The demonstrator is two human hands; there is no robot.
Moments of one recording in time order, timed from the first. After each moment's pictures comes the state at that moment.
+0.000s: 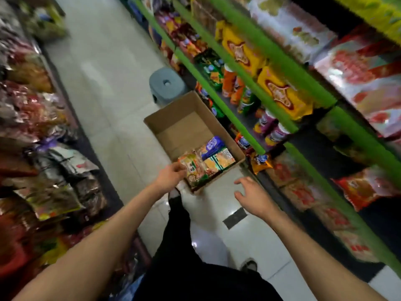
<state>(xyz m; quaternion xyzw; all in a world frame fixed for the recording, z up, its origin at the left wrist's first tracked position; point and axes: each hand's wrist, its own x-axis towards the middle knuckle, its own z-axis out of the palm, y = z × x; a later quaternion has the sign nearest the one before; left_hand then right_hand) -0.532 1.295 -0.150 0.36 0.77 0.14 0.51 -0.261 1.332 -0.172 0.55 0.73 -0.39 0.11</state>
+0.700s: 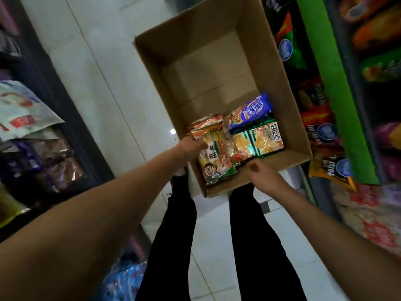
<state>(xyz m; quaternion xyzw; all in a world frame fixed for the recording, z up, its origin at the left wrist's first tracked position) -0.634 1.455 -0.528 0.03 0.76 0.10 0.64 -0.403 1.502 -0.522 0.58 0.56 -0.52 0.28</state>
